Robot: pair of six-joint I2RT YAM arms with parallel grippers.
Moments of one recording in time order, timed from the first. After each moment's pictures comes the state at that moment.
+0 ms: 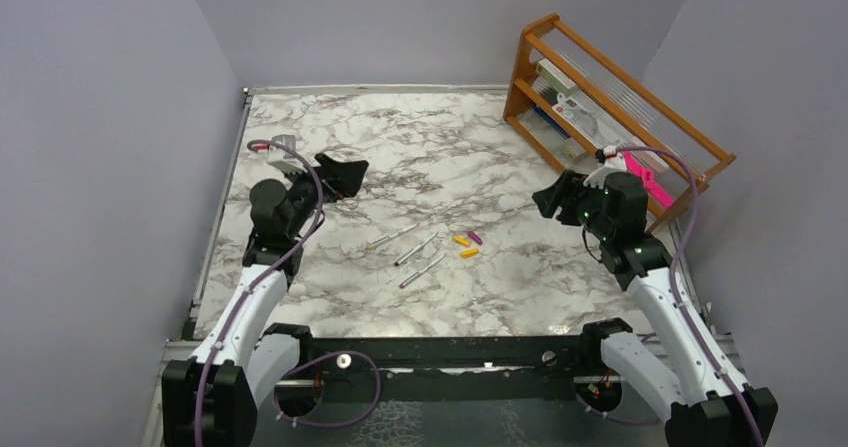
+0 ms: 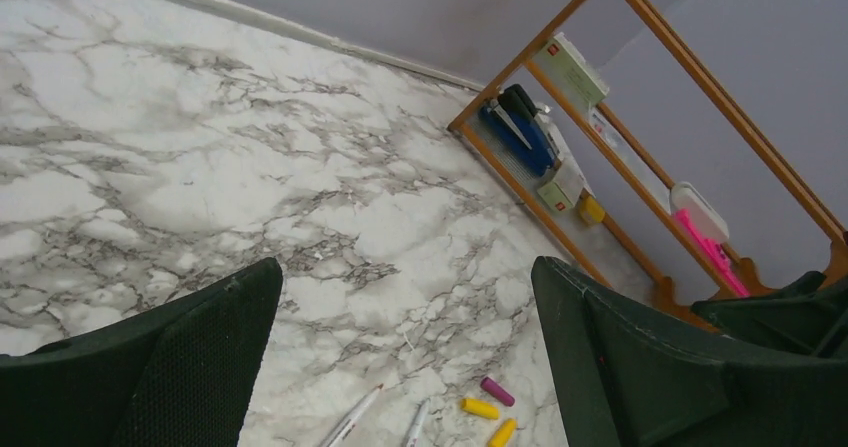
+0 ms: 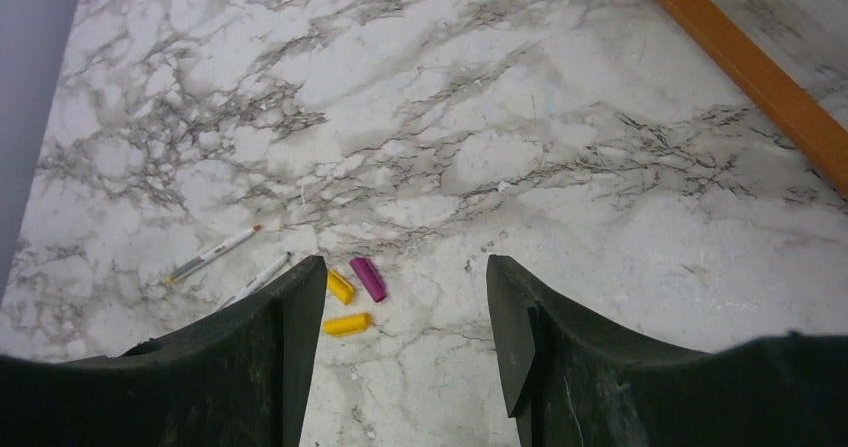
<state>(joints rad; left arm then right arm) -0.09 0.93 0.44 0.51 0.35 -0.67 0.18 0.80 0.64 -0.27 -0.13 0.40</state>
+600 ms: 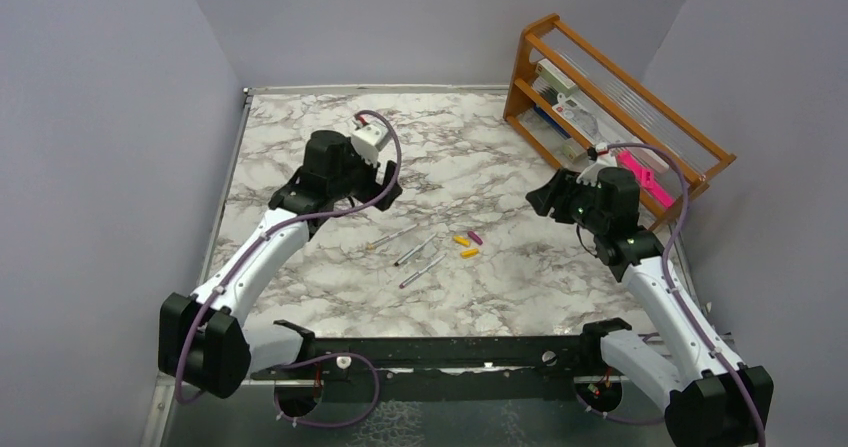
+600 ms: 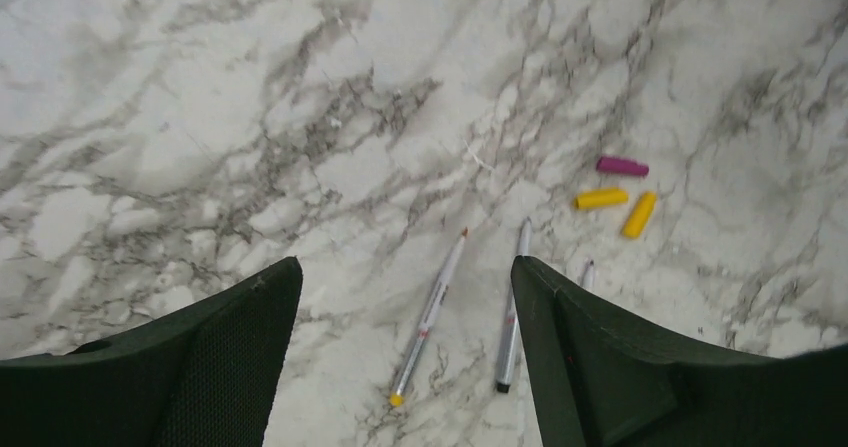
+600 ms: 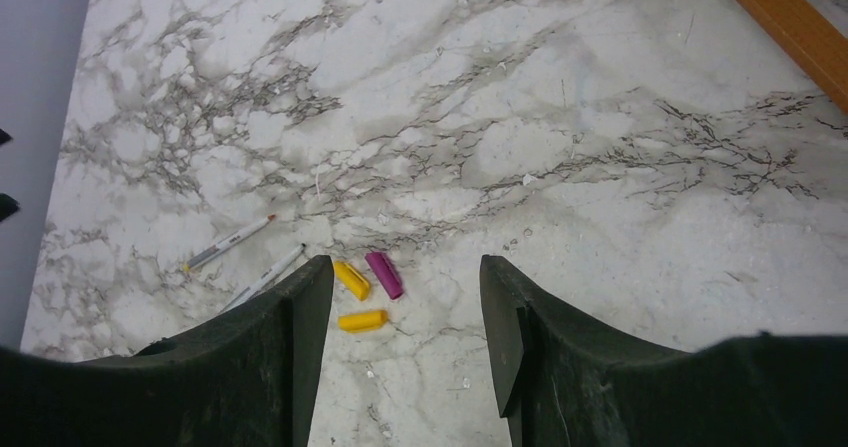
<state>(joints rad) -0.34 1.19 0.97 -0.24 0.33 0.02 0.18 0.90 0.66 -0.21 -0.20 0.44</state>
